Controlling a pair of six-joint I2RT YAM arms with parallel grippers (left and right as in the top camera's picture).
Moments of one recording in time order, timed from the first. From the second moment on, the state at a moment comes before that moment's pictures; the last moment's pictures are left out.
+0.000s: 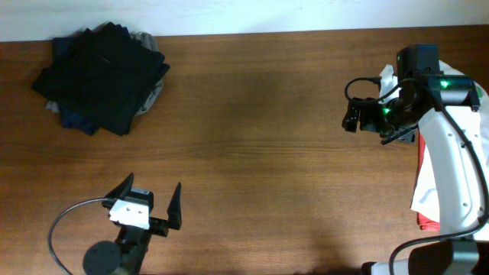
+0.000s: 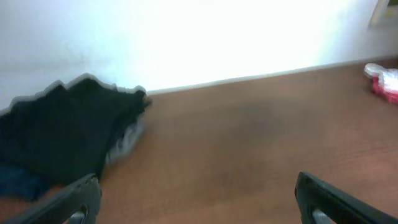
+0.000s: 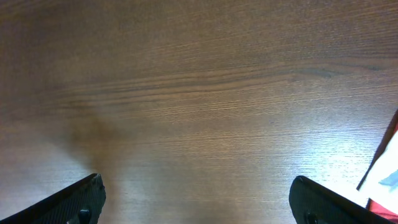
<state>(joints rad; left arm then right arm) -0.06 0.08 0.33 -0.39 0.16 0.05 -0.08 1.59 1.58 -1.32 -0.18 0.14</state>
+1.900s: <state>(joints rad) -0.06 0.01 0.01 -0.07 0.12 0.12 -0.08 1.59 1.58 -1.32 -0.18 0.14</state>
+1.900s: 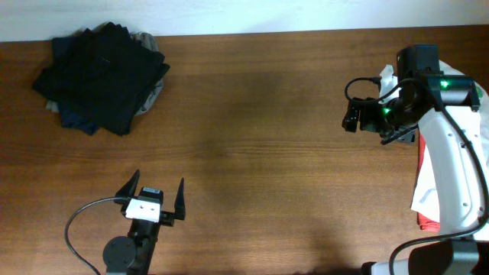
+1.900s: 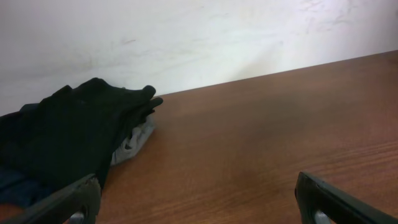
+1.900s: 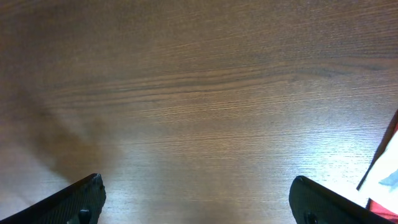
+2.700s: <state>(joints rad) -0.06 0.01 0.01 -0.07 0.12 0.12 0.08 0.89 1.54 -1.32 -0.18 0.14</state>
